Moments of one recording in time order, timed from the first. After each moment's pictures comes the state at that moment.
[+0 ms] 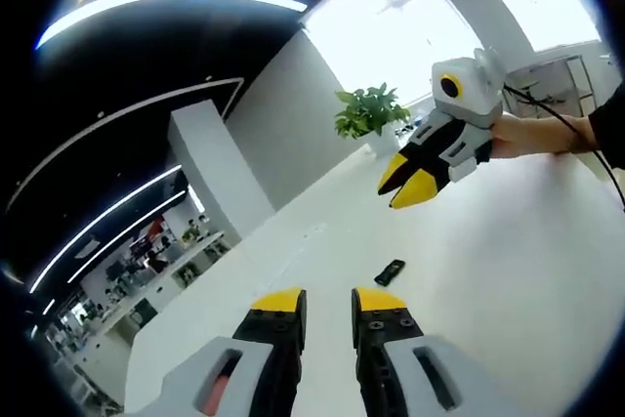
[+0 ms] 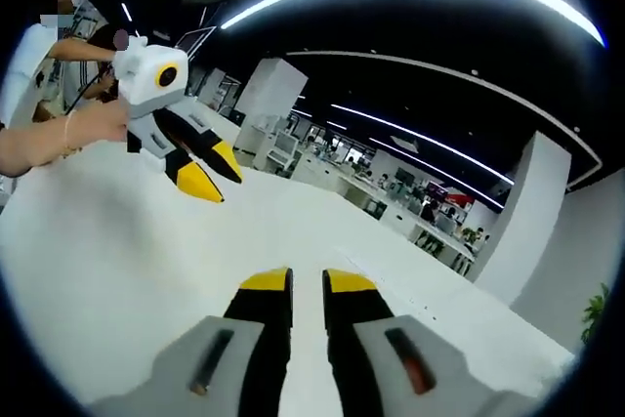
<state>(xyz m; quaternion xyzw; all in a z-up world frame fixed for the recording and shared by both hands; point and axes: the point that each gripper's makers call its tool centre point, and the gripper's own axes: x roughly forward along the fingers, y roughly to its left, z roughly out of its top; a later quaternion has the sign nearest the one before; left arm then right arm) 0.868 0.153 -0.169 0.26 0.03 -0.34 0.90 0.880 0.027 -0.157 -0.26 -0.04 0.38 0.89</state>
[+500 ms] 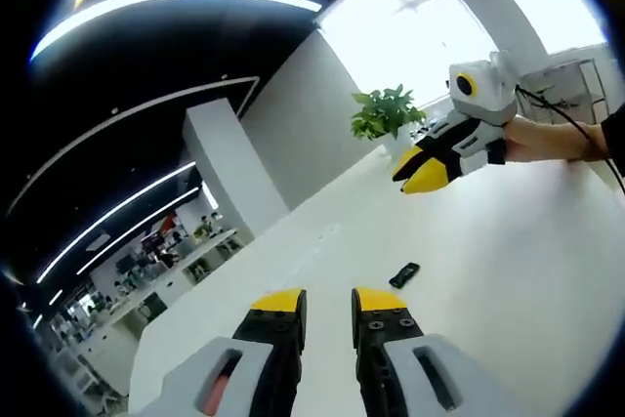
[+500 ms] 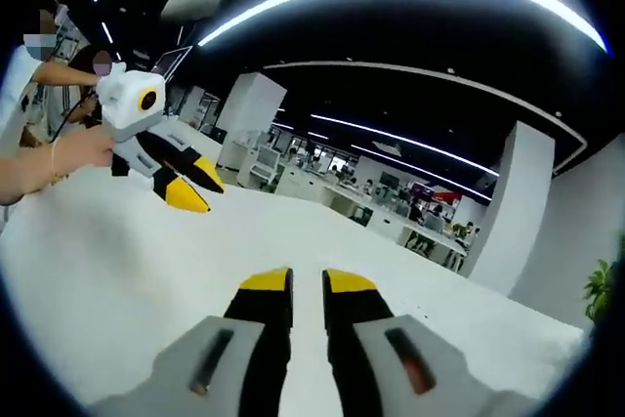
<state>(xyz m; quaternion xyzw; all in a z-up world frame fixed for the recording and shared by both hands) 0.873 0.162 -0.159 0.25 0.02 -0.31 0.92 0.885 0.011 -0.138 -0.21 -0.06 0.35 0.91</state>
